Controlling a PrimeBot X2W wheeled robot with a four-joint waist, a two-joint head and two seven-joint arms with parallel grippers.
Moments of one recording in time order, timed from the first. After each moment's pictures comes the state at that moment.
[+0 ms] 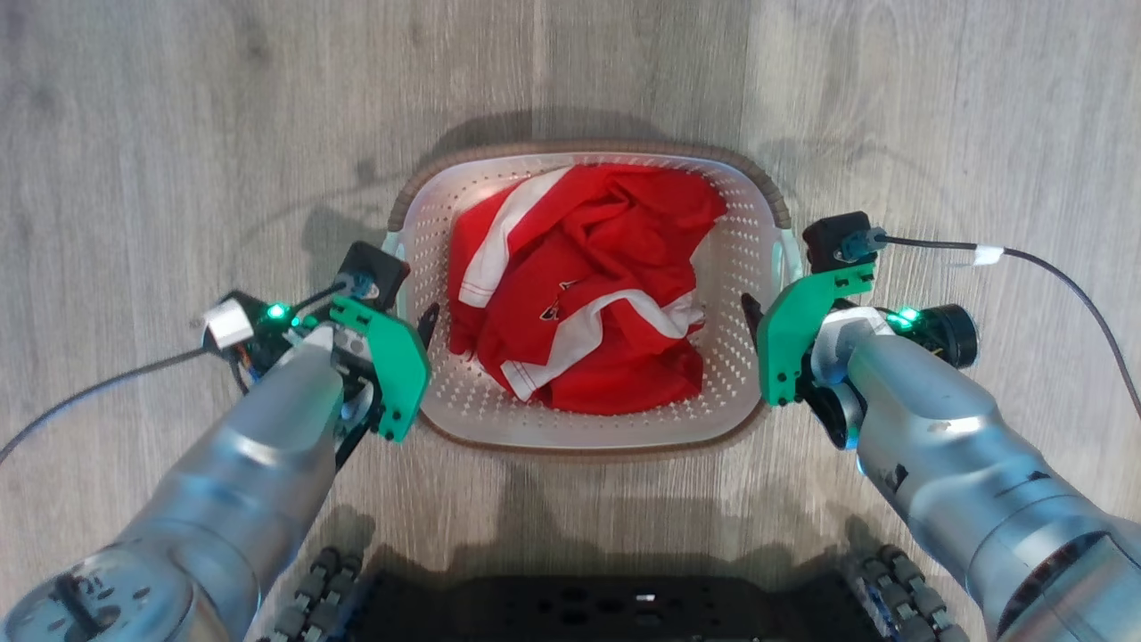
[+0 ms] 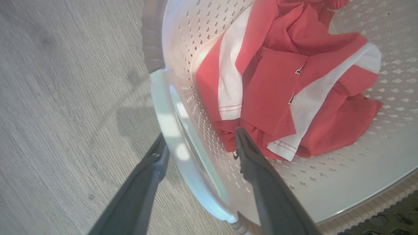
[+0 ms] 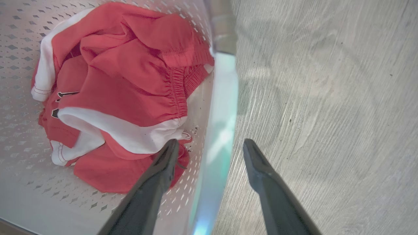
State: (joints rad) left arm -0.91 0.09 -1.29 1.26 -0.85 -0.12 -0.21; right arm -0.88 -0.07 0.87 1.18 0.83 0.12 -0.02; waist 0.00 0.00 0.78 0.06
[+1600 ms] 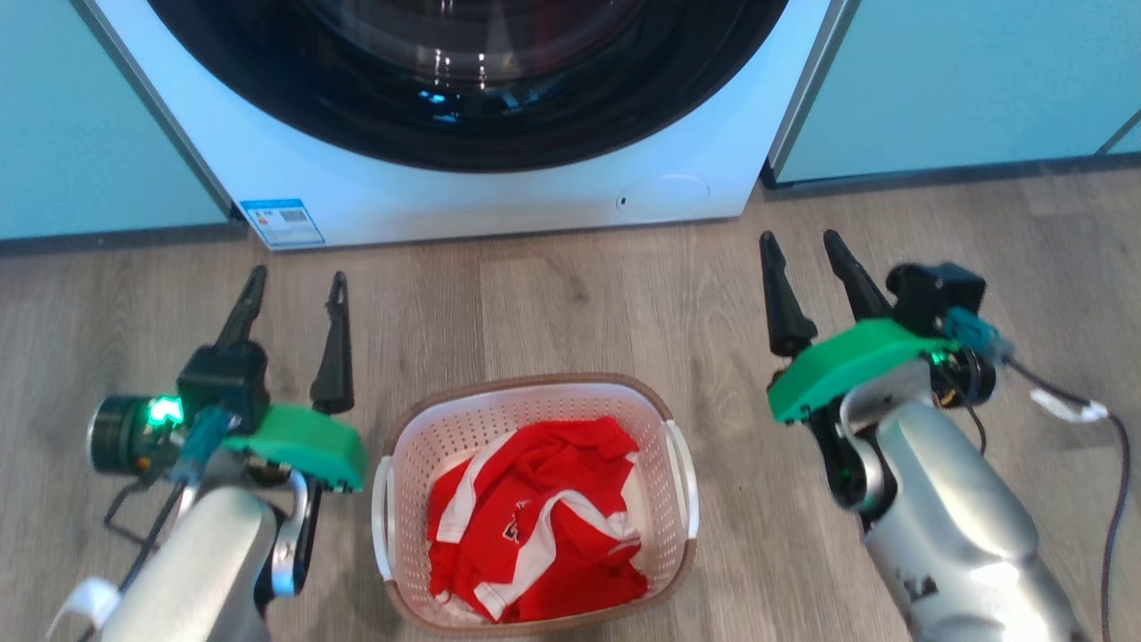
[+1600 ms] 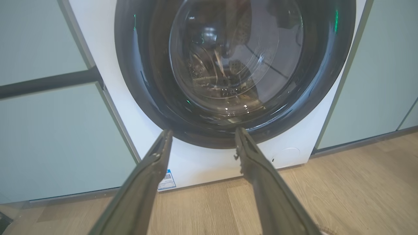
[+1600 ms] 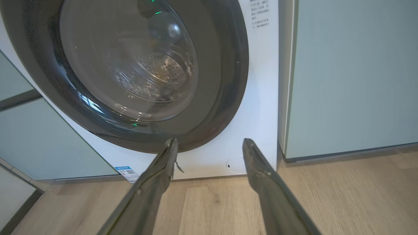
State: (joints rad) left arm -0.28 0.36 -0.50 0.16 -0.41 0.26 -0.25; right arm -0.45 -0.07 0.32 0.49 0.51 0.12 -0.25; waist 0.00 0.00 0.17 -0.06
